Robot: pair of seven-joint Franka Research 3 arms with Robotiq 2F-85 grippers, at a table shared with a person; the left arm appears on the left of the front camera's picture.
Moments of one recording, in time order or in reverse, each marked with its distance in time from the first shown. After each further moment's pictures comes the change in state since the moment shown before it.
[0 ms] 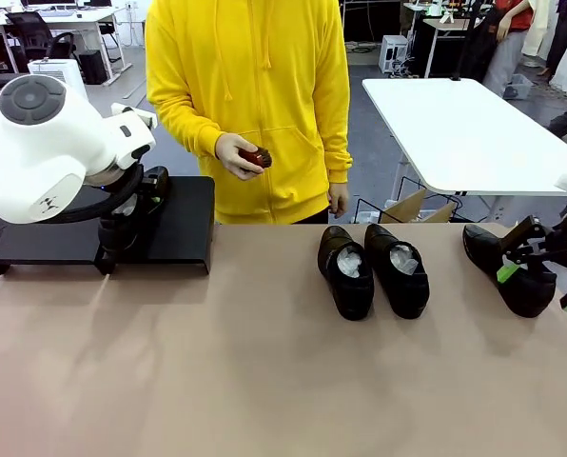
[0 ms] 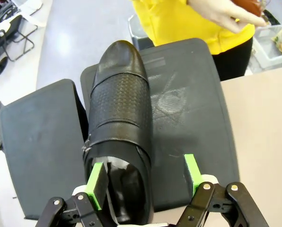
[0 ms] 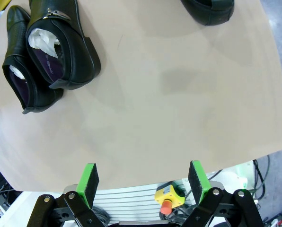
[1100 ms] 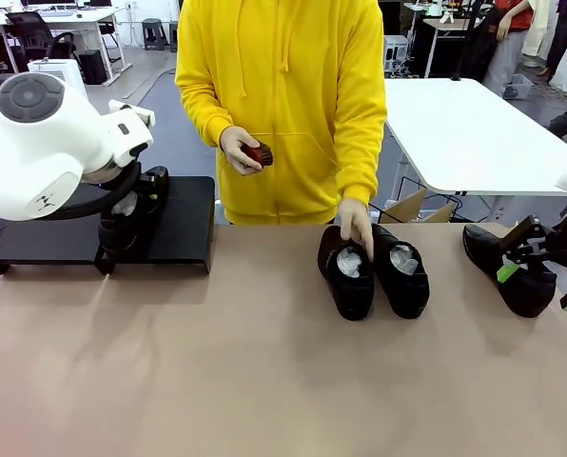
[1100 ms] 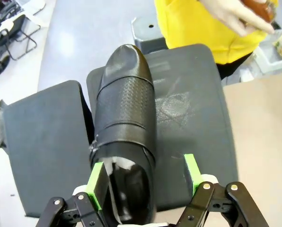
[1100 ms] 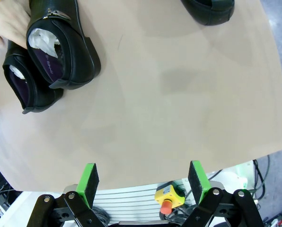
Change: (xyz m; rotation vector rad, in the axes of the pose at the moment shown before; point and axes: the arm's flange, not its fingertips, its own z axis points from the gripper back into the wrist) left arm 0.003 0.005 0.005 0.004 -0.009 0.037; right arm 0.000 0.000 0.000 0.000 0.000 0.000
